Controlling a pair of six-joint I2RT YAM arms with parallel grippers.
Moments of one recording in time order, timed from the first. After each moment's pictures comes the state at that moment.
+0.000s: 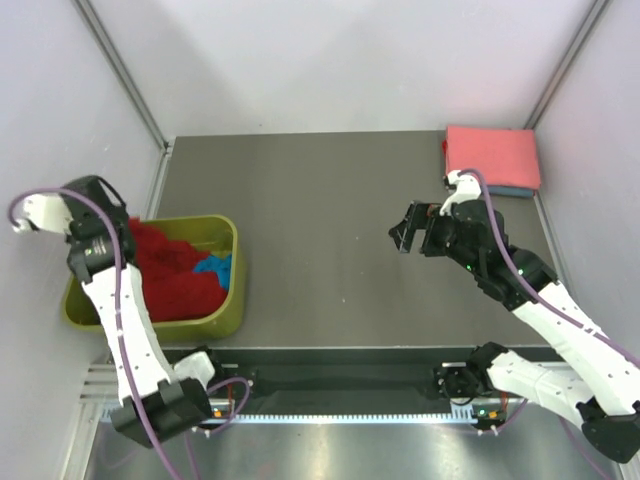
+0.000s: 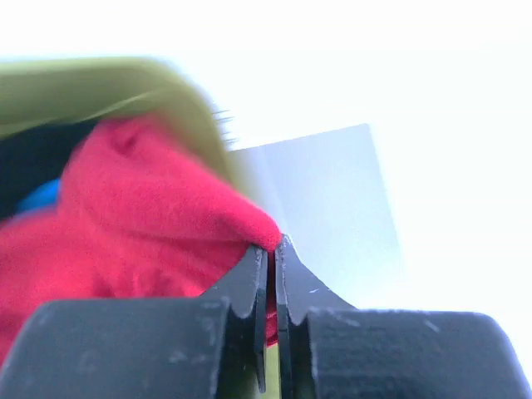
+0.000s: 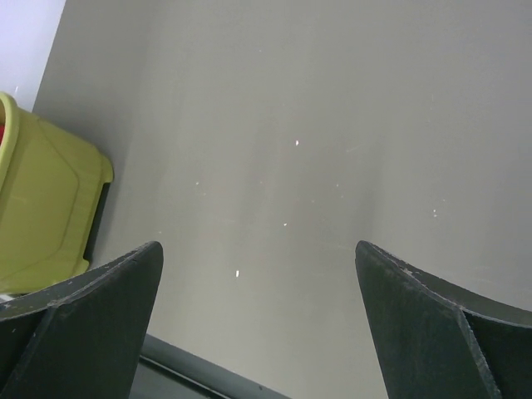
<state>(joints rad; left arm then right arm) 0.46 1.06 1.25 -0.78 -0.39 -0.91 0.63 0.88 1.00 -0.56 0.16 0.50</state>
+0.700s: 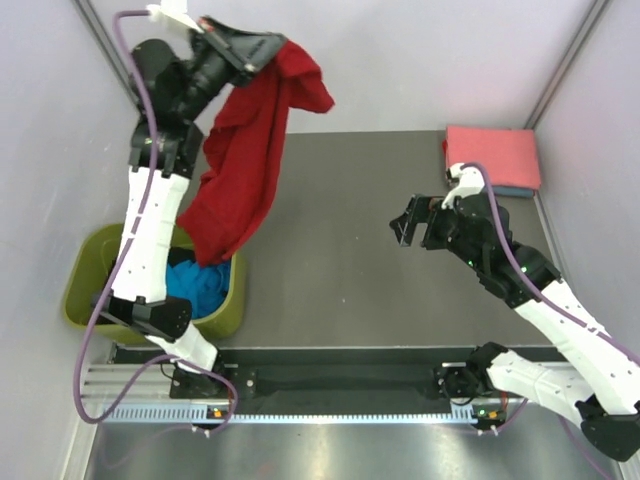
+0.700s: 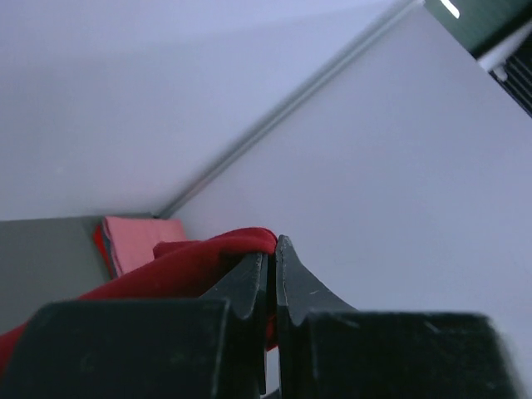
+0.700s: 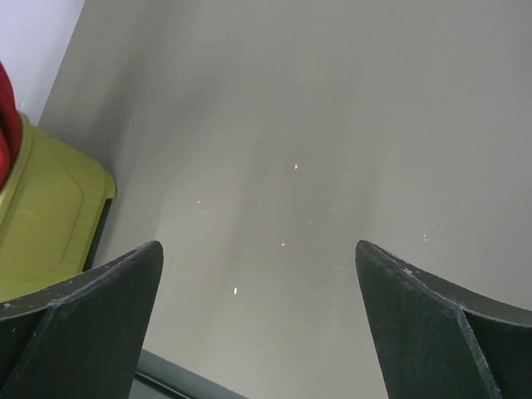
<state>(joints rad) -0.22 1.62 2.15 -0.22 0.42 -1.02 0.63 0.90 1.05 -0.55 0.17 0.46</state>
